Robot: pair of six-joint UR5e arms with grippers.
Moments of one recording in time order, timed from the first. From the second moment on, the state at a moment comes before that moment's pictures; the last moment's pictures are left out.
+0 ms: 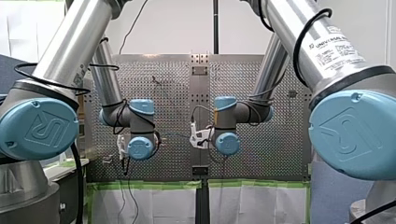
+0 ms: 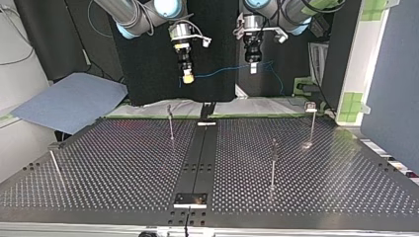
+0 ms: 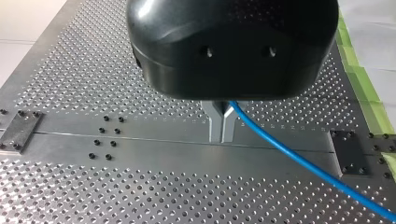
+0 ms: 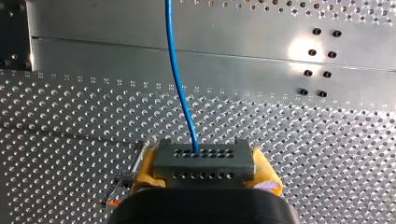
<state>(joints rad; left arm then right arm) -0.55 -1.99 -2.39 -1.89 -2.15 -1.63 2.37 -1.00 2.02 -1.04 1.83 1.47</state>
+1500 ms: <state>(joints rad) -0.51 -2.04 -2.39 -1.92 -2.17 -1.62 2.36 -0.96 2.02 -1.00 1.84 1.47</state>
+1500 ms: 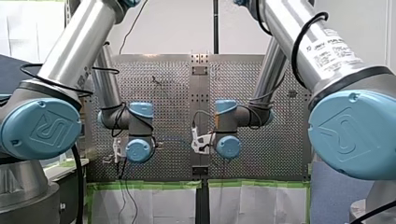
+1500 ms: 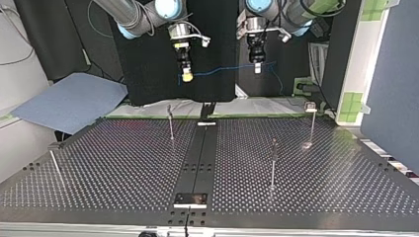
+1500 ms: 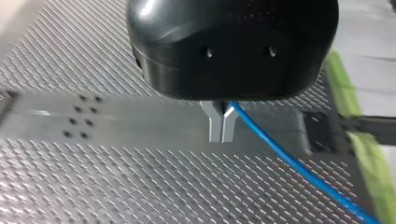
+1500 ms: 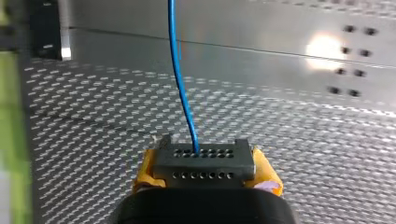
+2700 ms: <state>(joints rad) -0.50 -2.12 -2.39 -1.93 -2.17 -1.62 2.36 -0.89 2.02 -0.97 1.84 1.47</state>
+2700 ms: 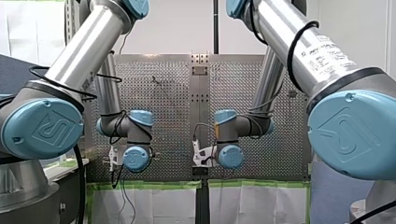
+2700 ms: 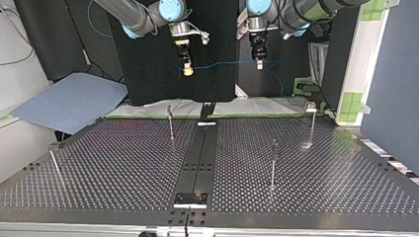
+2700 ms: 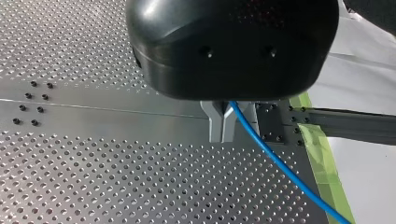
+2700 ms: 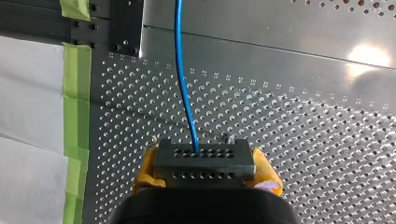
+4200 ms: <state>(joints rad) -0.54 -1.83 -2.39 -2.25 -2.22 -1.68 2.36 -1.16 1.99 -0.82 1.79 1.49</state>
